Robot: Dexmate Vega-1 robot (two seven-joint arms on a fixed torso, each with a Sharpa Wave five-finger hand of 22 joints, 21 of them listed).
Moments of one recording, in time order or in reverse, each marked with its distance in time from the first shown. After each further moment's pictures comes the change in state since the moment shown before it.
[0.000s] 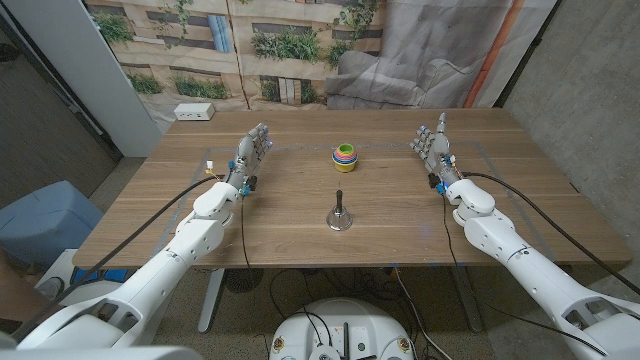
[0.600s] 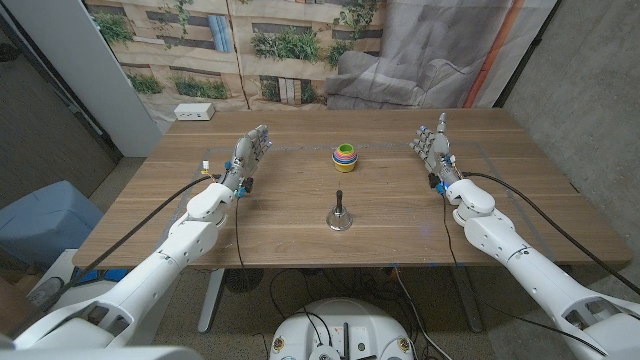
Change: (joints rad) left arm 0.026 0.049 -0.003 -0.031 0.004 -0.019 -0.048; left_hand 0.026 0.006 -0.002 -0.065 0.000 0.013 -0.020 0.000 0.005 0.011 -0.032 0.004 0.000 0.005 -0.023 0.000 0.000 0.020 -0.005 0.000 -0.003; right arm 0.000 0.000 0.000 0.000 0.000 0.000 0.000; right_hand 0.000 0.000 0.000 0.000 0.000 0.000 0.000 0.000 0.000 0.000 0.000 0.000 0.000 0.000 0.000 0.000 0.000 0.000 0.000 0.000 0.000
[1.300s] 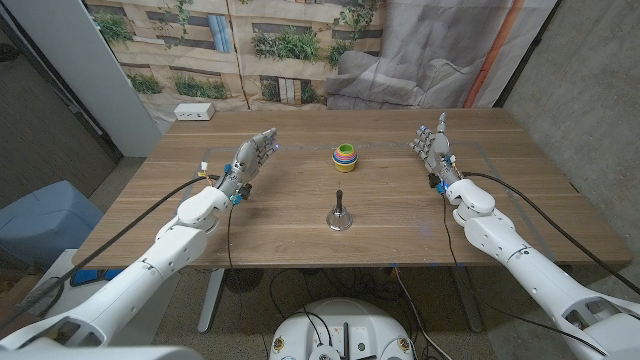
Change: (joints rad) left arm 0.090 0.105 0.001 -0.158 0.024 0.011 -0.045; left_hand 0.075 -0.056 0.007 -0.049 0.001 0.029 -0.061 0.016 0.000 0.044 -0.044 0.001 0.000 0.027 0.002 0.004 0.000 0.021 0.000 0.000 0.000; right arm 0.000 0.000 0.000 0.000 0.000 0.000 0.000; right_hand 0.000 0.000 0.000 0.000 0.000 0.000 0.000 0.000 0.000 0.000 0.000 0.000 0.000 0.000 0.000 0.000 0.000 0.000 0.000 0.000 0.000
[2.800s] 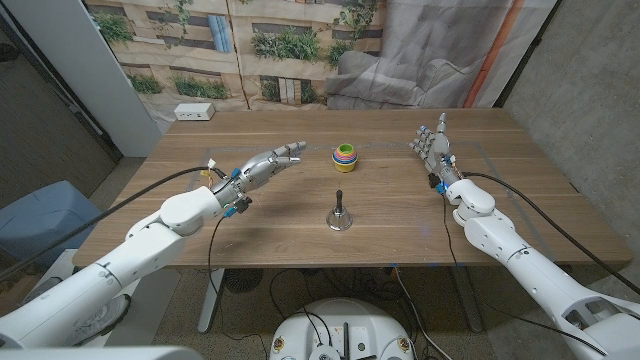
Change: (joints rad) left arm 0.093 0.225 0.010 -0.256 0.143 0.007 -0.120; left_hand 0.221 -0.070 0.062 -0.006 0.014 0.006 -0.028 0.001 0.000 0.048 -0.065 -0.009 0.000 -0.038 -0.006 -0.005 0.005 -0.006 -0.002 -0.010 0.000; right arm 0.000 0.000 0.000 0.001 0.000 0.000 0.000; right_hand 0.000 0.000 0.000 0.000 0.000 0.000 0.000 0.000 0.000 -0.004 -0.004 0.000 0.000 0.000 0.000 0.000 0.000 0.004 -0.004 -0.001 0.000
